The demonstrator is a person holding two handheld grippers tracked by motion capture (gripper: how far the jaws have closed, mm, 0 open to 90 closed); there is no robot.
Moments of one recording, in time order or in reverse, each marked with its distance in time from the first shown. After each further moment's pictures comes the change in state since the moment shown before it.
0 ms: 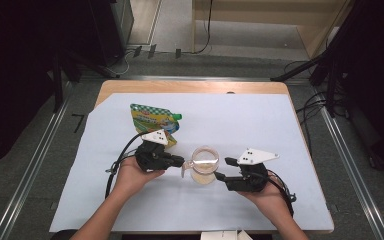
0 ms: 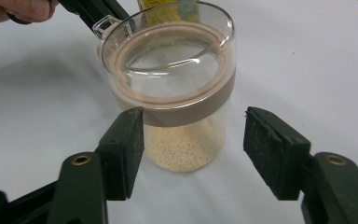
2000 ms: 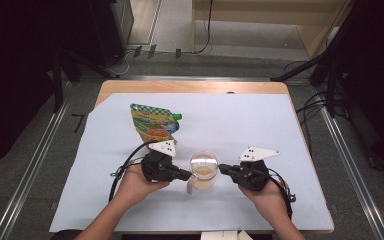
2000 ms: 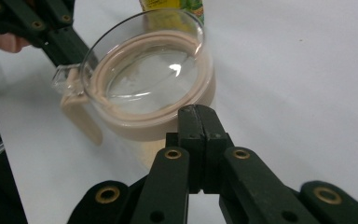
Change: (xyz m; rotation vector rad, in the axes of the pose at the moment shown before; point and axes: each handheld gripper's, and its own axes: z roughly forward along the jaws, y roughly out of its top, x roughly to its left) left arm -0.033 0.003 0.008 0.058 -0.145 0.060; right arm 0.000 0.005 -0.004 0.029 0.029 0.084
